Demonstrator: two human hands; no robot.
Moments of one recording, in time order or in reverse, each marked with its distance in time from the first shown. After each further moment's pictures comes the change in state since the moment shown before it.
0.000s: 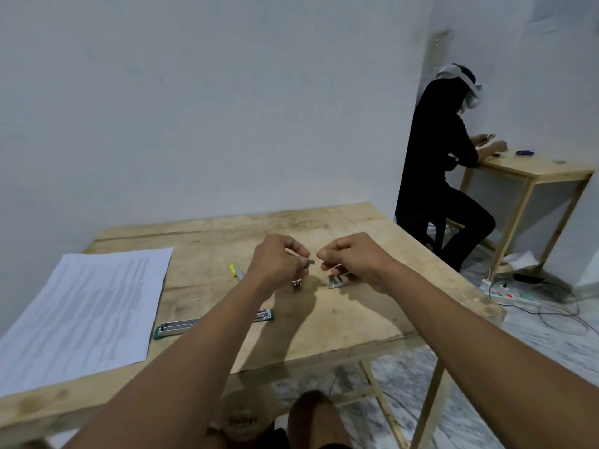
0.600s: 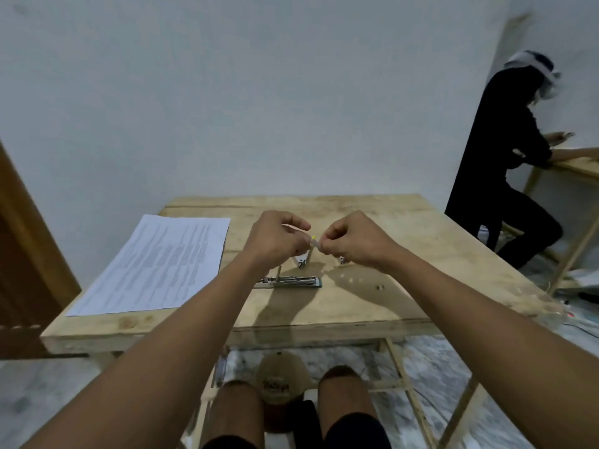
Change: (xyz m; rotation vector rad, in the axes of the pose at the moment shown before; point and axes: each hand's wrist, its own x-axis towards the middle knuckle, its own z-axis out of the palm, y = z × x) left_hand -0.053 -0.016 -0.075 -0.023 0.102 0.061; right_hand -0.016 -0.025 0.066 -0.330 -0.135 -0.352
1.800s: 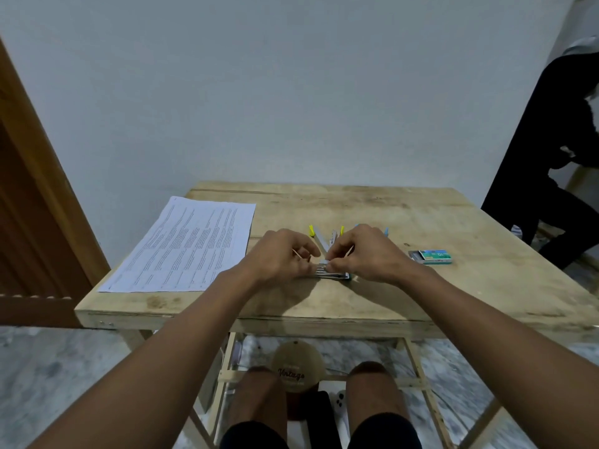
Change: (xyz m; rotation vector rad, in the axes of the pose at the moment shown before) left_hand -0.016 -0.045 -0.035 0.575 -0.144 0.132; right_hand 0.000 -0.002 0.041 -0.280 -0.112 -0.105
